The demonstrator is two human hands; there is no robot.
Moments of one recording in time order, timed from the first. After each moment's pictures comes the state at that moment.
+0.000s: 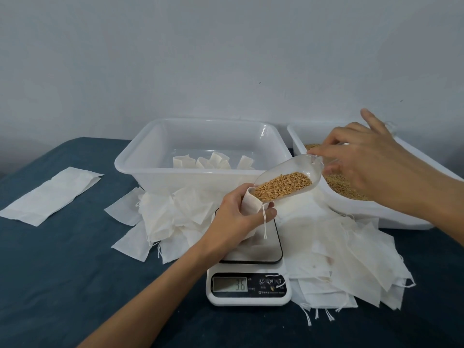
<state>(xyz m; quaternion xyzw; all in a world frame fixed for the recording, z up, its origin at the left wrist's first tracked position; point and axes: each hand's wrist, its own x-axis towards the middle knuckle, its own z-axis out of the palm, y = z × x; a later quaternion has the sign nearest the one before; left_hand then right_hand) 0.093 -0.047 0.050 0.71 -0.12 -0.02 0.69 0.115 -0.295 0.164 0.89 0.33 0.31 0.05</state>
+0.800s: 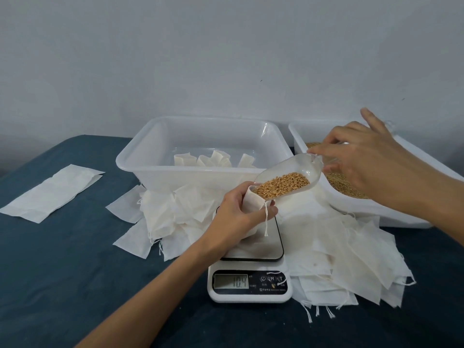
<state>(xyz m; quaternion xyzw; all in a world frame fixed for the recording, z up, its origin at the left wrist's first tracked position) 0.092 -0.047 0.052 0.71 -0.11 -0.02 0.70 0.113 -0.292 0.163 0.89 0.32 0.30 0.06</state>
